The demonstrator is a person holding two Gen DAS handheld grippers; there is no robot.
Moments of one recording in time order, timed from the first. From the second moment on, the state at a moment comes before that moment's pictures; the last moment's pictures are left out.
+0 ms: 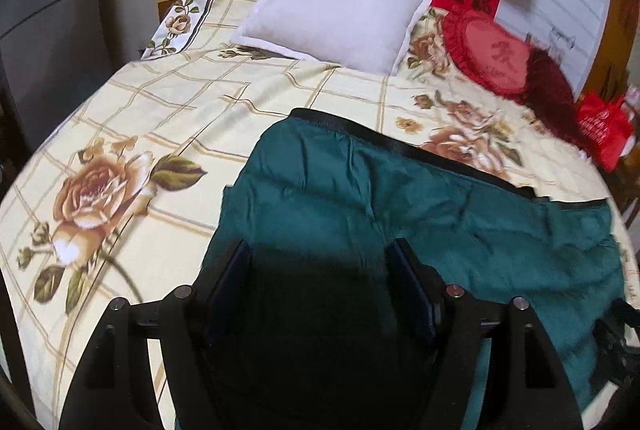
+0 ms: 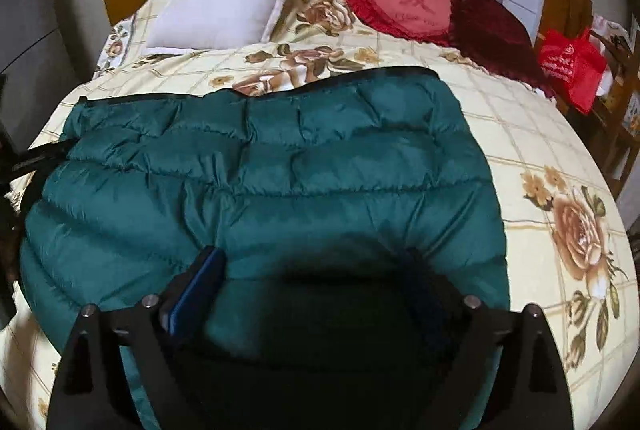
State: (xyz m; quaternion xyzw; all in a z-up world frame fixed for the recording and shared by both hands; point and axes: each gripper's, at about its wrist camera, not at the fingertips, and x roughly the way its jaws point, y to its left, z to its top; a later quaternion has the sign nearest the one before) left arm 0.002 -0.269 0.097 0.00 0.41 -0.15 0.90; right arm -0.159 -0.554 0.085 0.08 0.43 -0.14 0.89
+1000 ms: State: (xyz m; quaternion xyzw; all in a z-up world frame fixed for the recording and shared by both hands) left arm -0.076 -0.234 0.108 0.00 0.41 -0.18 0.90; right arm -0.233 -0.578 0.098 0.13 0.44 -0.16 0.88
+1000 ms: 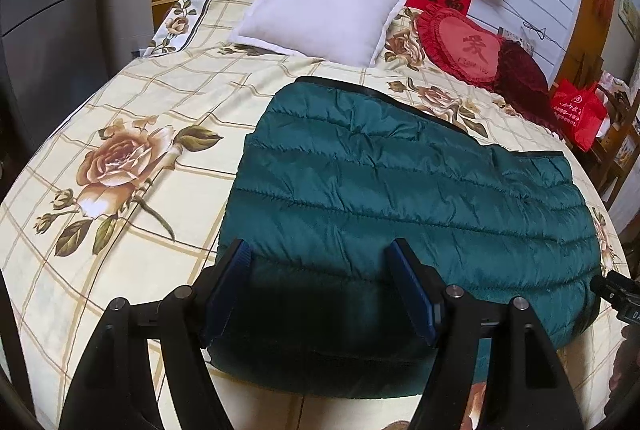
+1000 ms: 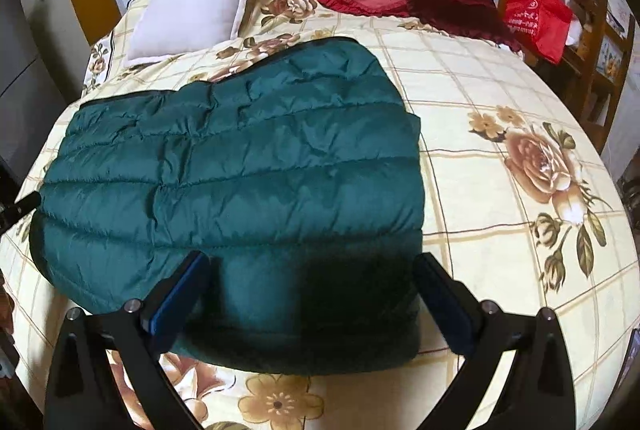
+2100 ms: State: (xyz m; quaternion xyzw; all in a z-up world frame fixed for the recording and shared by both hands) left arm -0.013 -0.190 0.072 -0.18 0.49 -0.26 0.82; right arm -0.218 -0.665 0.072 0.26 0.42 -0.14 0.86
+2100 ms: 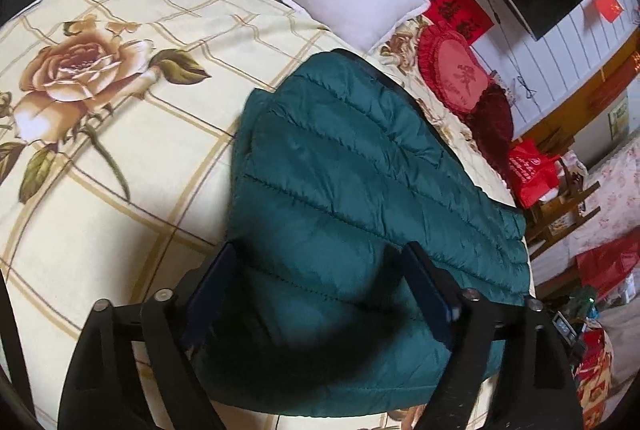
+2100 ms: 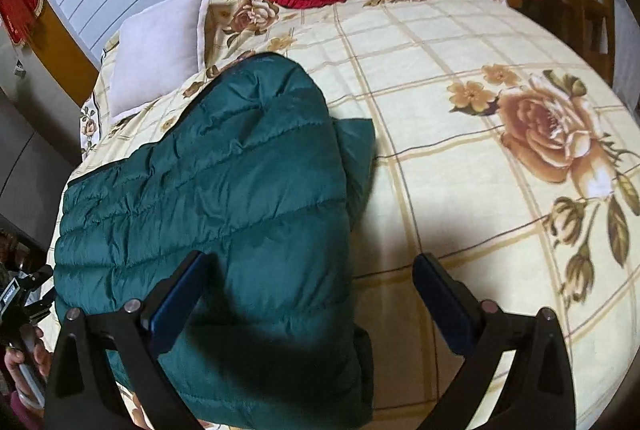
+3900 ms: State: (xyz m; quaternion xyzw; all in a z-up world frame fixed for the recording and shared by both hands) left arm -0.040 -0.208 0.092 -0.14 0.48 -0.31 0.81; right arm -0.197 -0.627 0.079 0.26 0.39 0.00 0.88
